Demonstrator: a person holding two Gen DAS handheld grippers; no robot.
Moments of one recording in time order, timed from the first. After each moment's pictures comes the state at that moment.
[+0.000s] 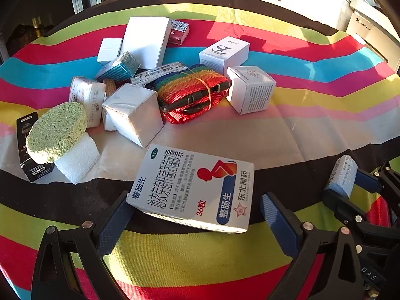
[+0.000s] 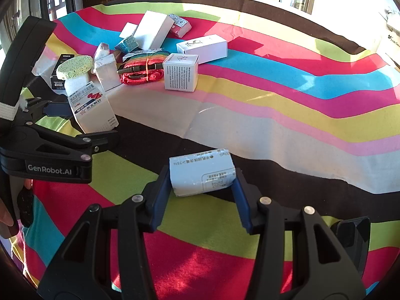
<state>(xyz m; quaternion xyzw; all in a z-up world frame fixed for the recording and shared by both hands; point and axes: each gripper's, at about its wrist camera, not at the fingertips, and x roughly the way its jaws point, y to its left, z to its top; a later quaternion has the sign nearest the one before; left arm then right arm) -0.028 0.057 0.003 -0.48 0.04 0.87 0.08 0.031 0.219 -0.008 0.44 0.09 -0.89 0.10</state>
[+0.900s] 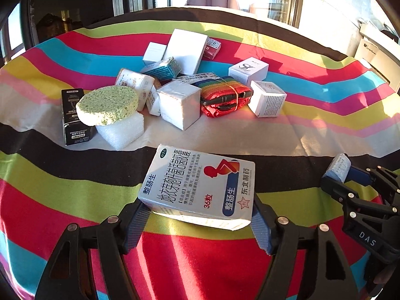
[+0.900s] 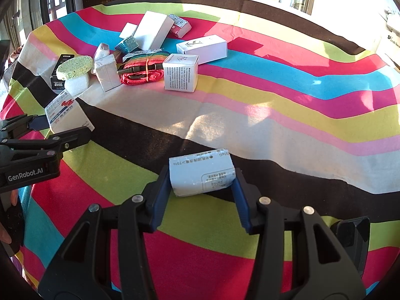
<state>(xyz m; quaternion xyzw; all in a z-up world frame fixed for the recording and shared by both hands) 0.021 0.033 0.018 -0.43 0.00 0.90 0.02 0.030 0.218 -0.009 0.44 0.09 -0.89 0.10</state>
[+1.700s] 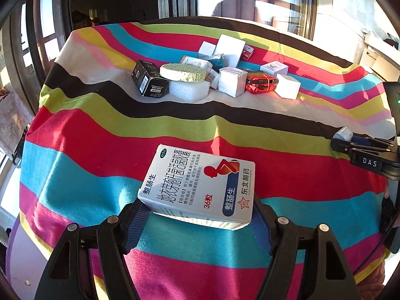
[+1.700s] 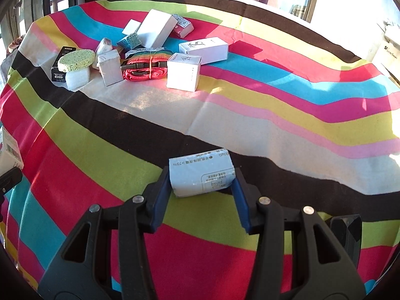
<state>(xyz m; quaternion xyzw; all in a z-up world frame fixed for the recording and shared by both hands) 0.133 -0.023 0.016 -0.41 -0.01 0.91 -0.04 0.048 0.212 -0.004 0.44 0.09 -0.89 0.09</state>
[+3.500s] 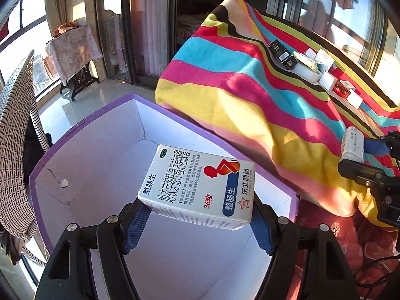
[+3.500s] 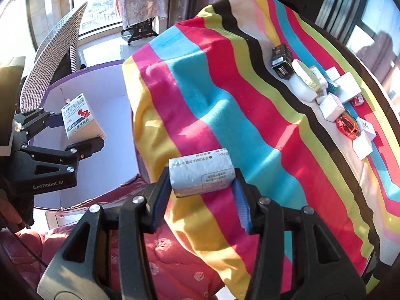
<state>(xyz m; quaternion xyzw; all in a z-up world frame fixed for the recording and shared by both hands) 0.317 -0.165 -0.006 -0.42 -0.13 0.87 -0.21 0.229 -0.022 0.010 0.38 0.28 -0.79 0.39</state>
